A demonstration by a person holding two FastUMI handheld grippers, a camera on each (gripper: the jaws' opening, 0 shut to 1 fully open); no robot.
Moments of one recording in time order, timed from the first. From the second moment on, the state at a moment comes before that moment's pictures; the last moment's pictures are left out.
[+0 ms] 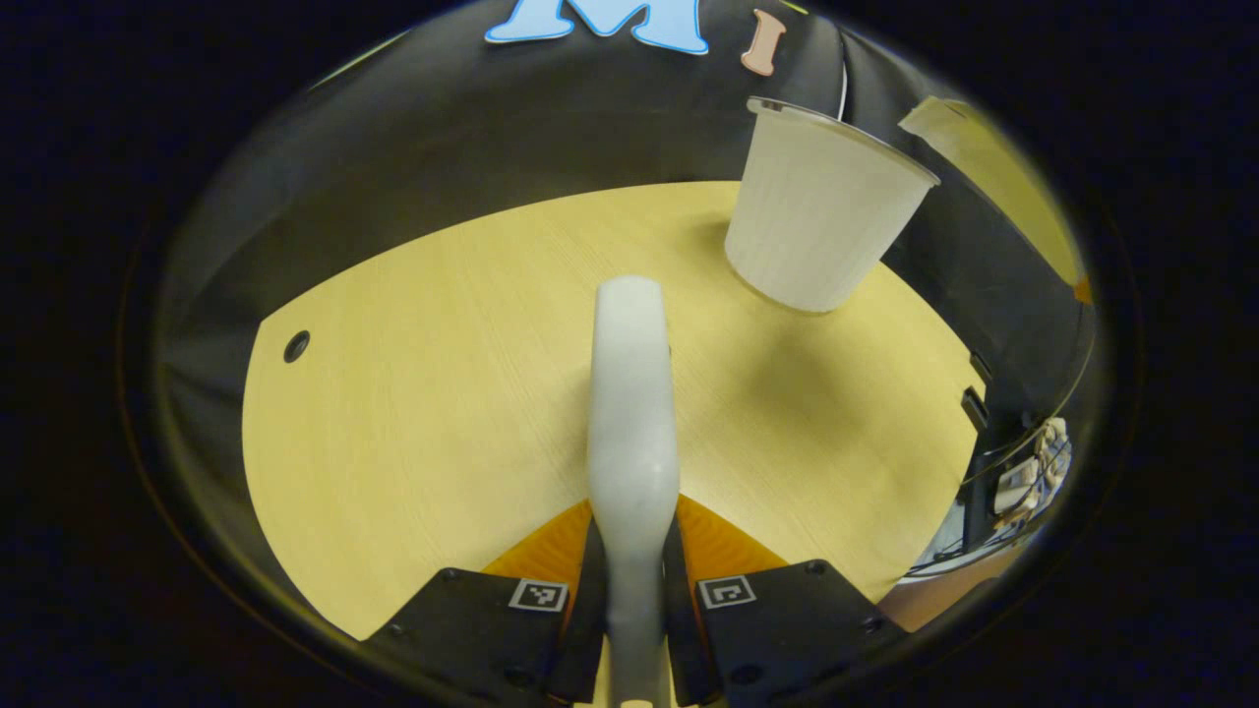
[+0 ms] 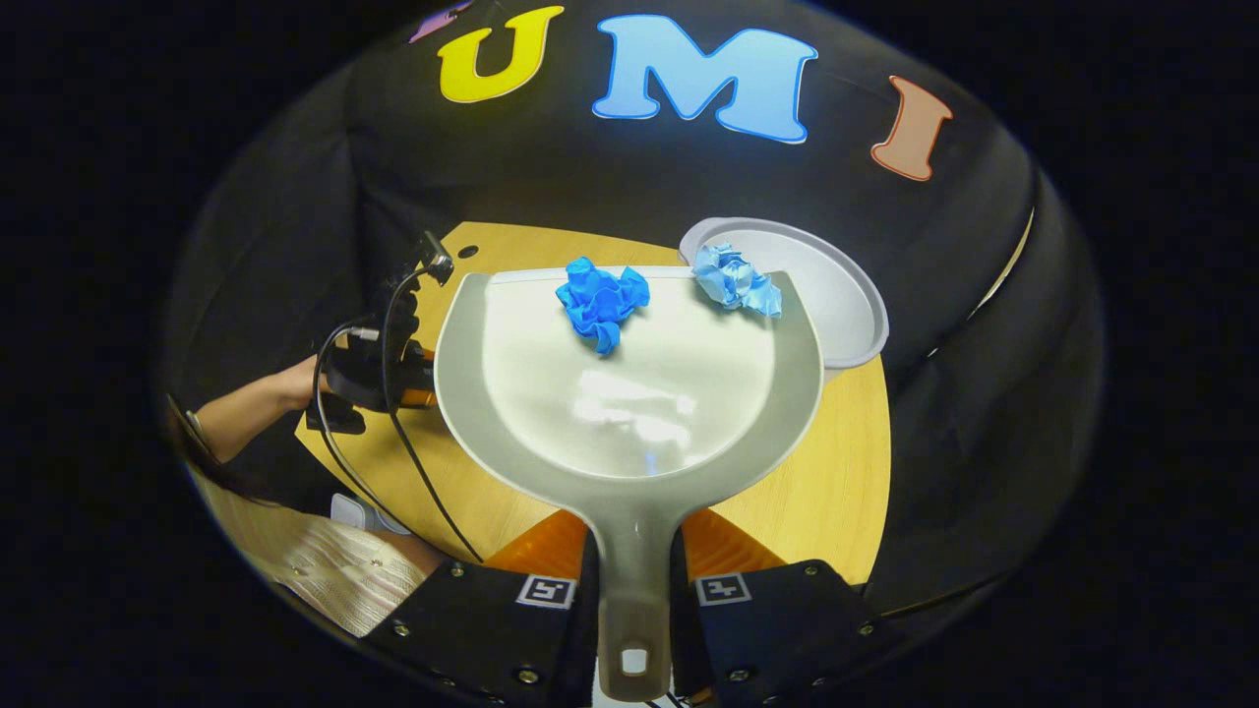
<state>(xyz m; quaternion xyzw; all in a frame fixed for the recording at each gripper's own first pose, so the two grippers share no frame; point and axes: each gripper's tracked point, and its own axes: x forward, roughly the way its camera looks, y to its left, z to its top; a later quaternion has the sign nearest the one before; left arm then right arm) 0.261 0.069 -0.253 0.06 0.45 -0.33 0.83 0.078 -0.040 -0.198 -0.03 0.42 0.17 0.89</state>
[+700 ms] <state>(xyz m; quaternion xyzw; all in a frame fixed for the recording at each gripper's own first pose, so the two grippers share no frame) 0.244 0.089 -0.249 0.03 0.46 -0.31 0.83 0.094 -0.046 -0.173 0.15 0.41 0.17 0.88</state>
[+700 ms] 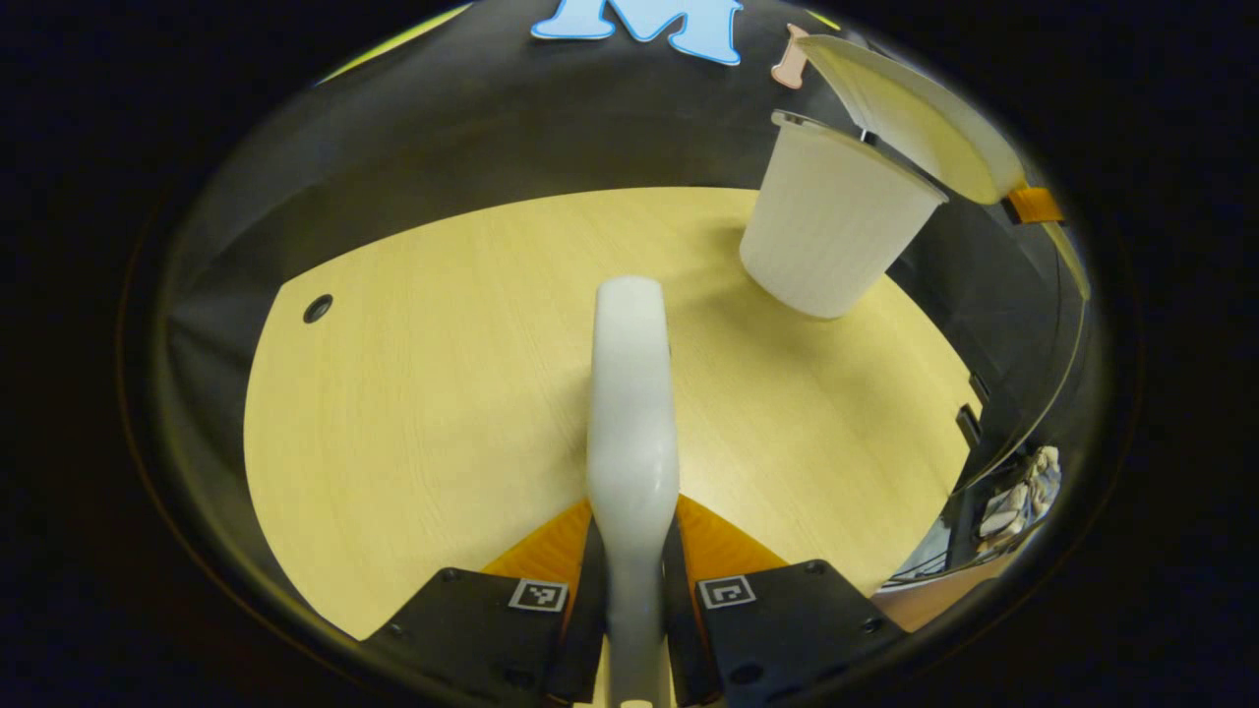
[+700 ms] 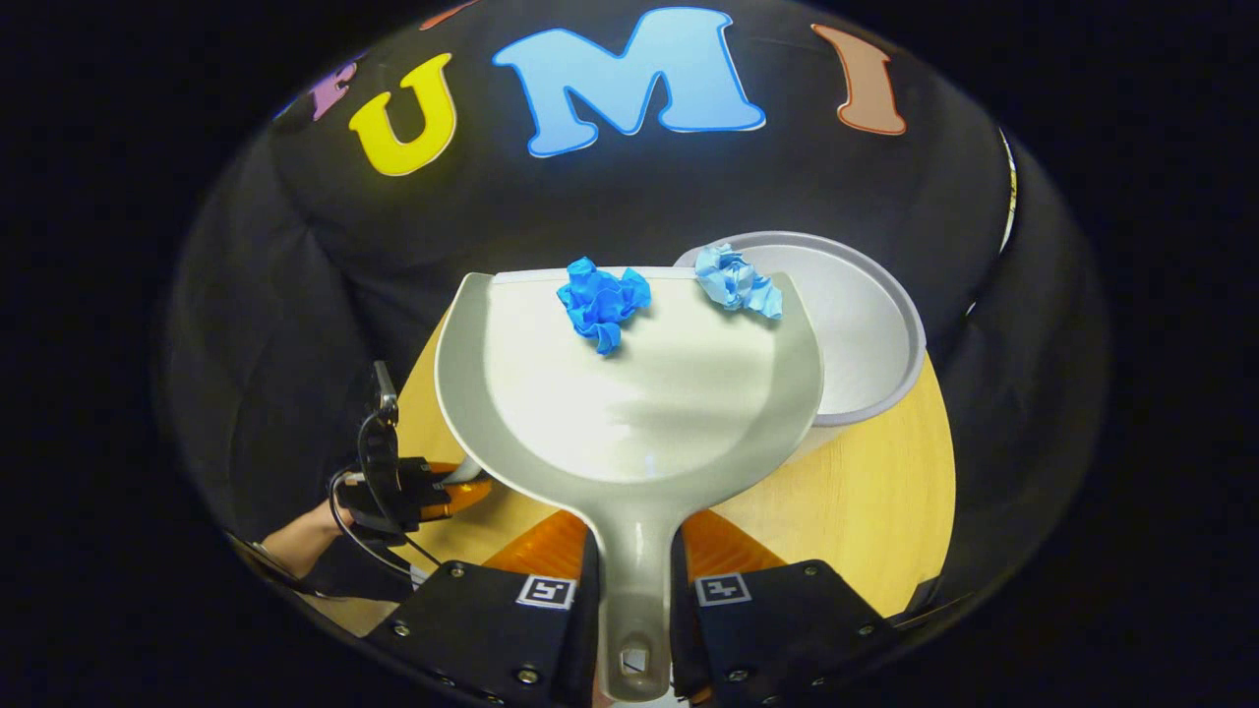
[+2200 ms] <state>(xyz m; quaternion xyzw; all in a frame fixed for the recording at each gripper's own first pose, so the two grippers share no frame) 0.213 0.079 -0.254 0.04 0.47 -0.30 0.83 0.157 -0.057 -0.089 0.69 0.24 0.20 0.65</state>
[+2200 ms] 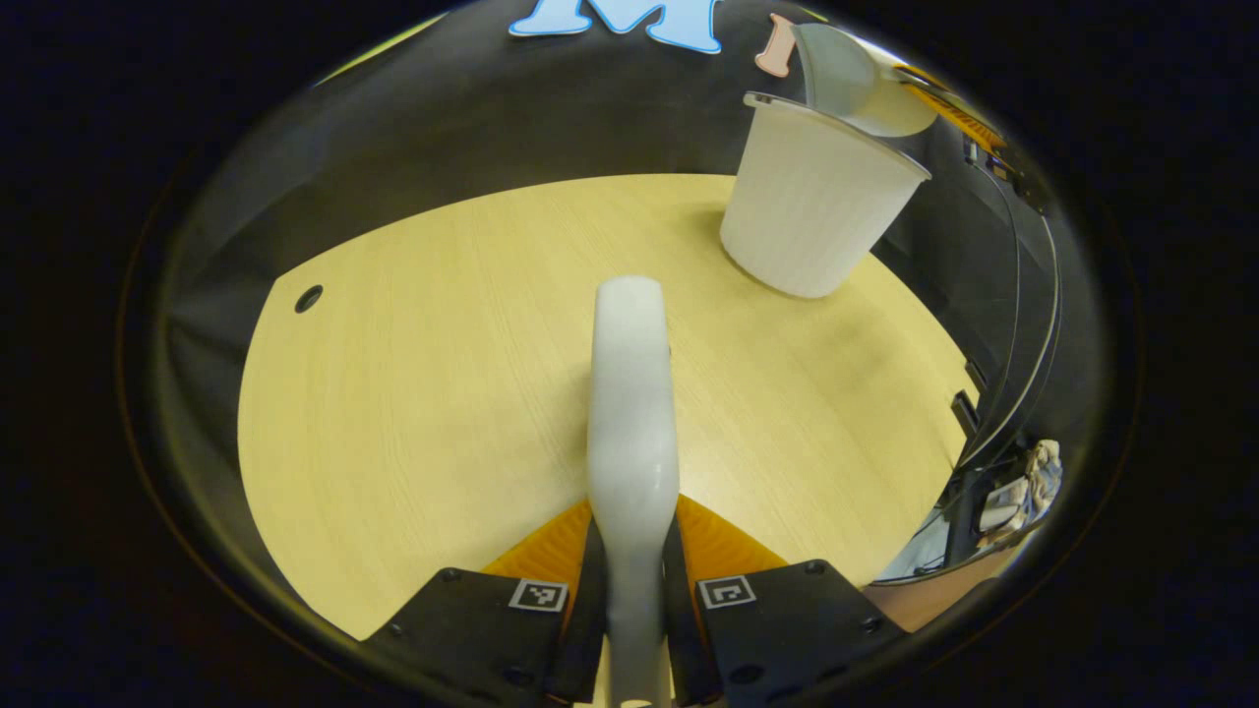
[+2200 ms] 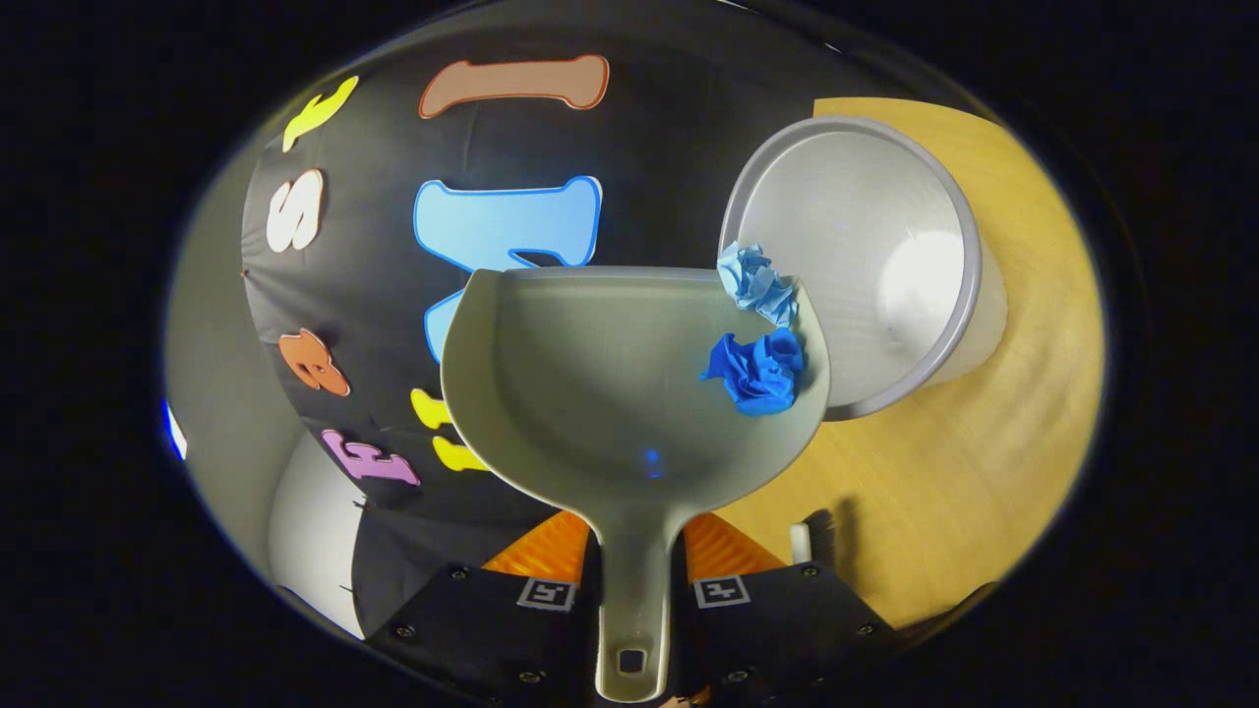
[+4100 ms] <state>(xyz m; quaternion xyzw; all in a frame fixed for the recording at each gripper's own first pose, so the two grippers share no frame) 0.170 0.199 -0.283 -0.02 0.49 -0.16 0.86 0.053 0.055 -0.192 0.19 0.31 0.16 0.92</state>
